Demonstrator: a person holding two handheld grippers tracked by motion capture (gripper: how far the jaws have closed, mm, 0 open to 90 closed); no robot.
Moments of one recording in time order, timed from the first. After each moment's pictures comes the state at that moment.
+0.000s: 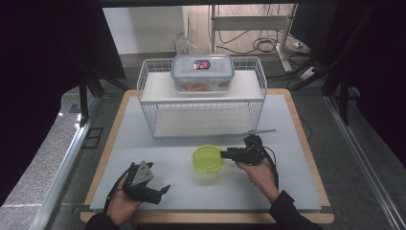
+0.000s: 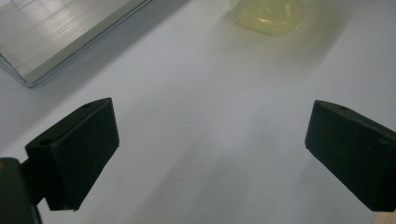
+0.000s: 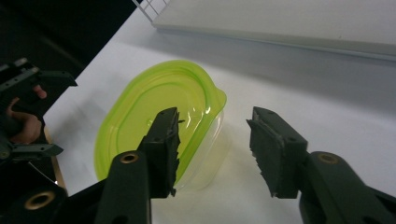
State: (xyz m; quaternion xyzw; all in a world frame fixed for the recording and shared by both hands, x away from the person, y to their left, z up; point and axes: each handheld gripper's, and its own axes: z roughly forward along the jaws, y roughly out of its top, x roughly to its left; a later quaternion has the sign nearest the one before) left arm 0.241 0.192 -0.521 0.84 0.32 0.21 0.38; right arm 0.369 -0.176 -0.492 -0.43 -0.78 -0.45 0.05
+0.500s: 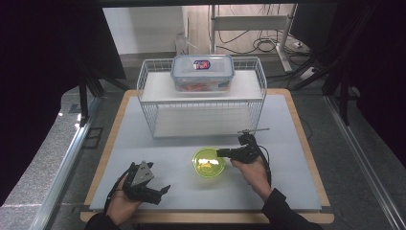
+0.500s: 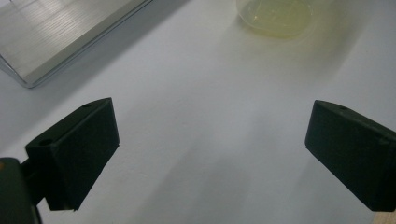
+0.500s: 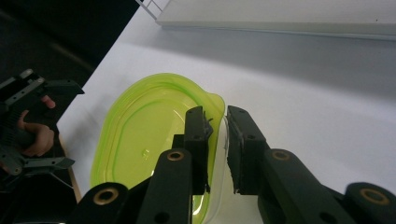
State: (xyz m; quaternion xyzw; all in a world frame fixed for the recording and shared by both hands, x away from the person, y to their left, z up) left arm 0.241 0.192 -0.520 0.84 0.32 0.21 0.38; right arm 0.376 -0.161 -0.497 -0.46 -0.77 -0.45 0.09
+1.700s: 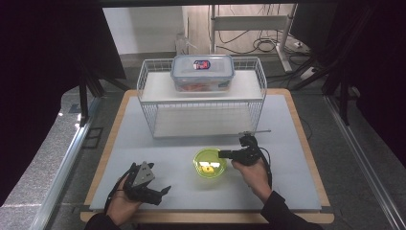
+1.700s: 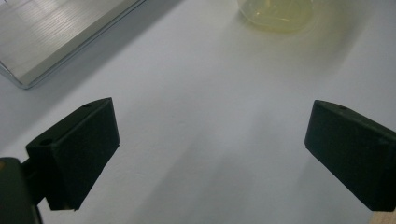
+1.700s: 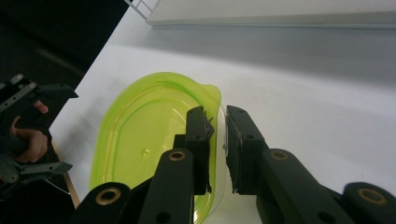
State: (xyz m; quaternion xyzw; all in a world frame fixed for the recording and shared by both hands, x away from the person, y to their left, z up) left arm 0.240 0.190 -0.521 0.85 0.31 0.21 0.37; right arm 0.368 -0.162 -0.494 -0.48 -0.76 -0.44 0.08
